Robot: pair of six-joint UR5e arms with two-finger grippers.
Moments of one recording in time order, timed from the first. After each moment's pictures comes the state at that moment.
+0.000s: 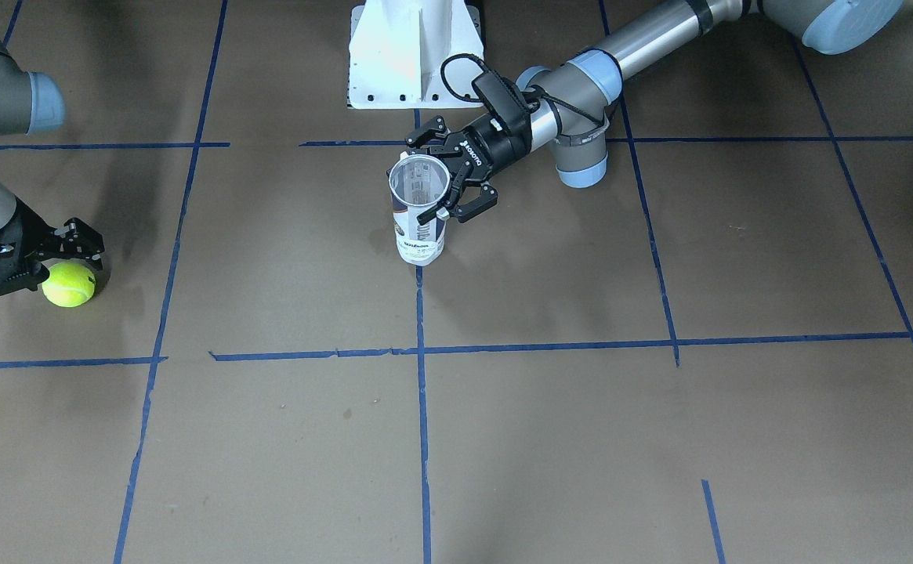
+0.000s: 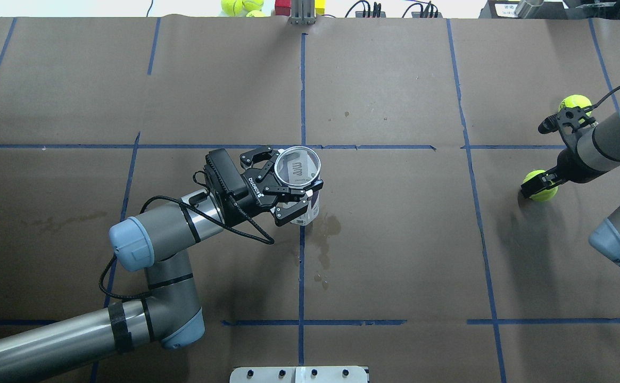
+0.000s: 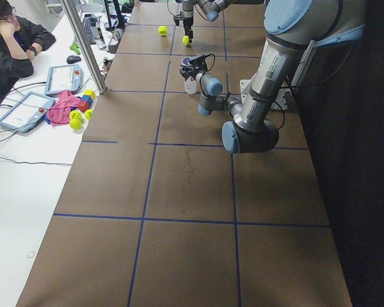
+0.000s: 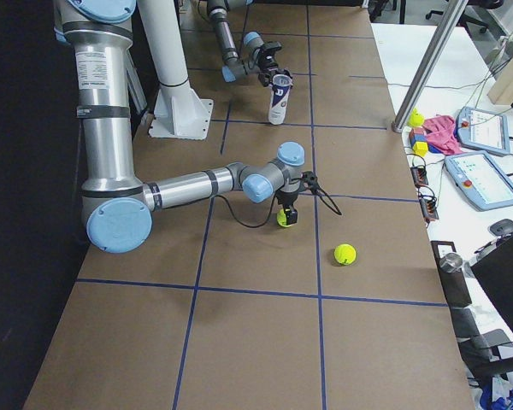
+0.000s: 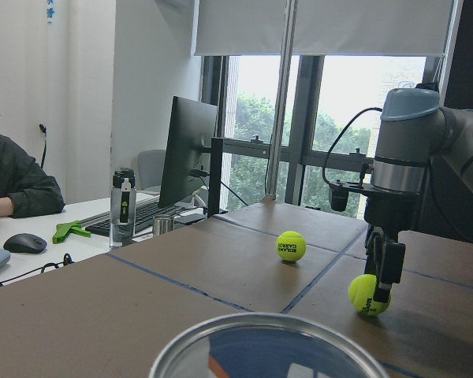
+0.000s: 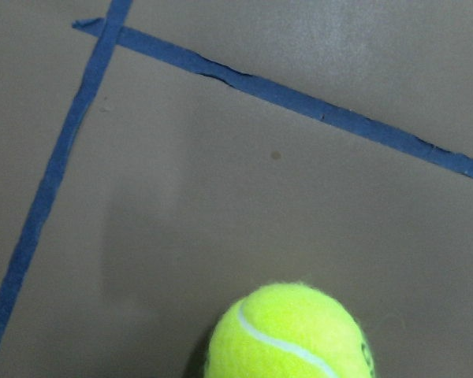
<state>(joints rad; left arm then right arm) -0.39 -2.17 -1.32 -3.31 -1.38 -0.39 0.92 -1.52 1.68 -1.20 2.14 0.45</state>
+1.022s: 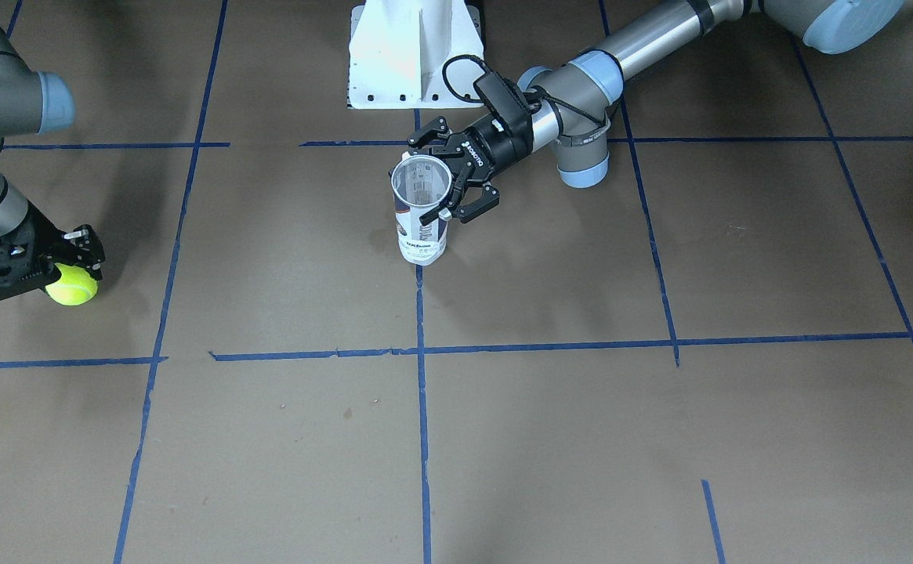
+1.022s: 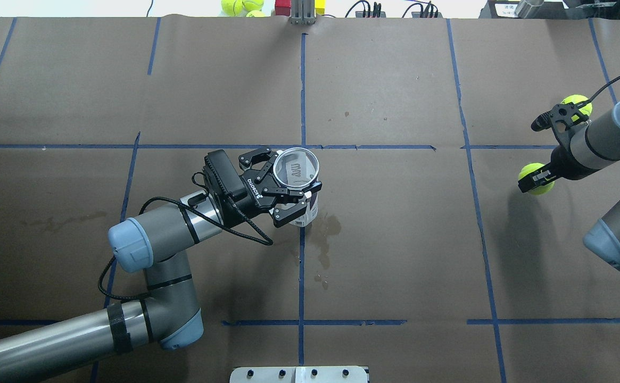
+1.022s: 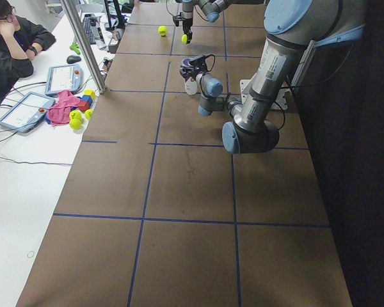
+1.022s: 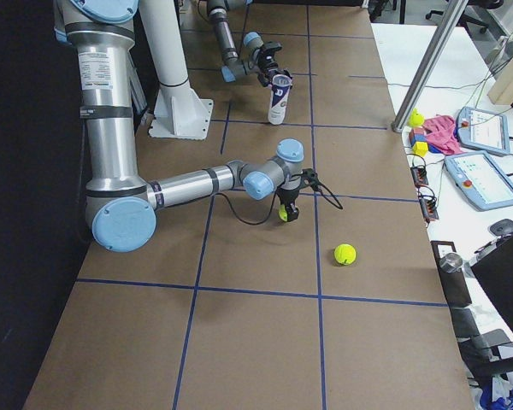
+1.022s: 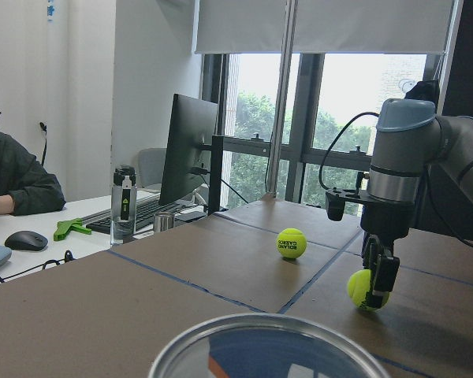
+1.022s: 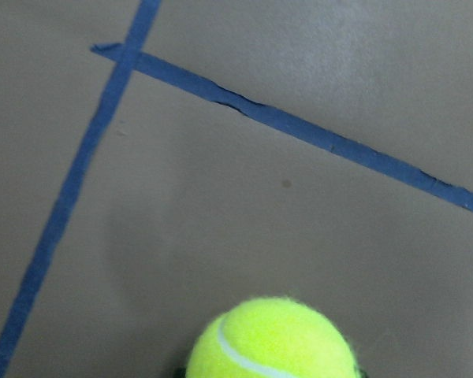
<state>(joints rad) -0.39 -2.17 -1.32 -3.32 -1.38 -0.39 0.91 -1.51 1.75 -1.21 2.09 0.45</state>
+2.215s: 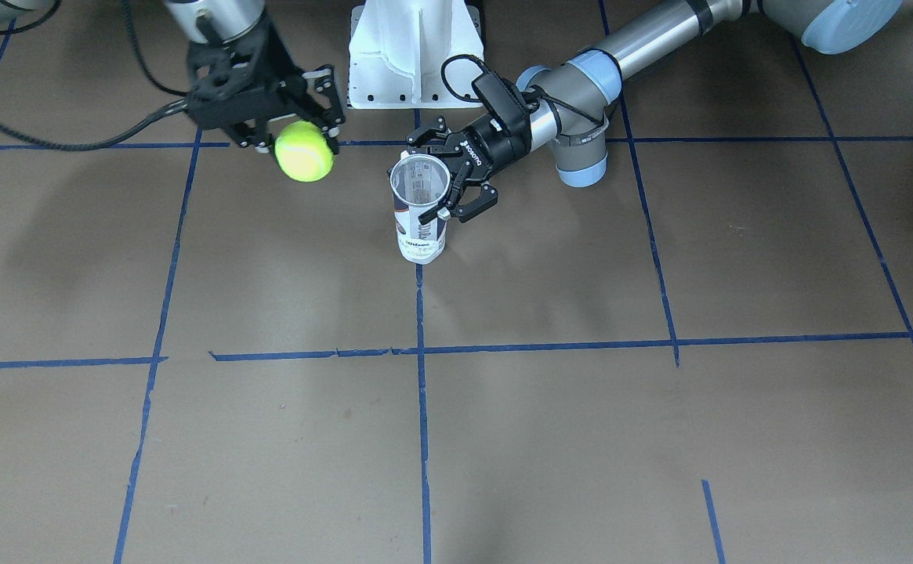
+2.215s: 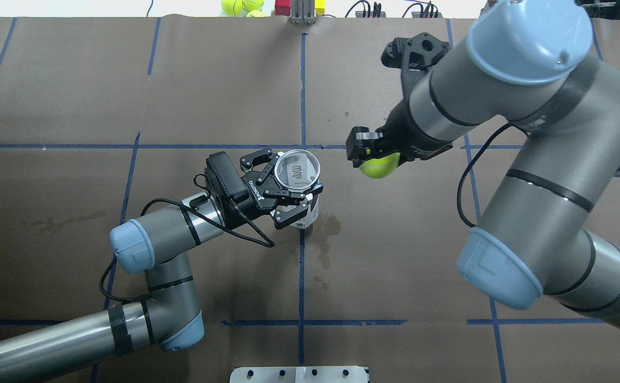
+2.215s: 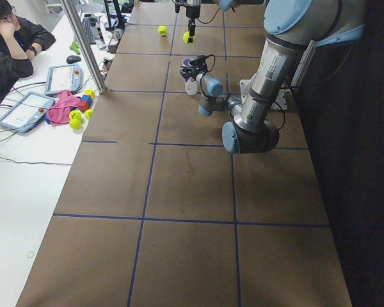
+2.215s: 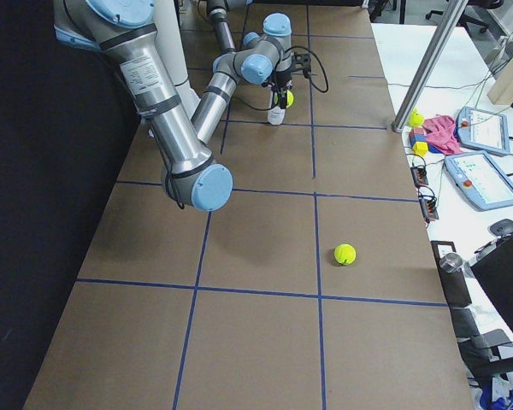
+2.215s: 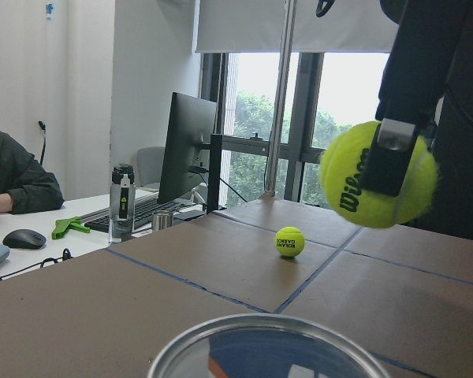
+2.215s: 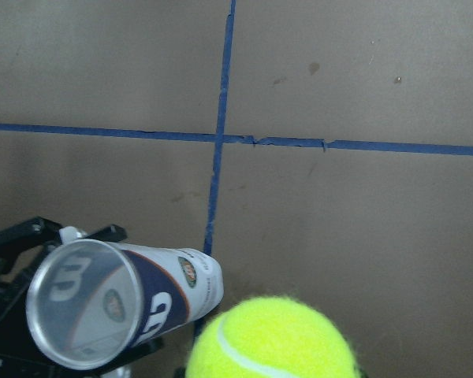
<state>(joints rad) -0.38 -2.17 -1.32 -3.32 -1.37 -0.39 0.68 -0.91 2.08 -1.82 2.02 1.09</state>
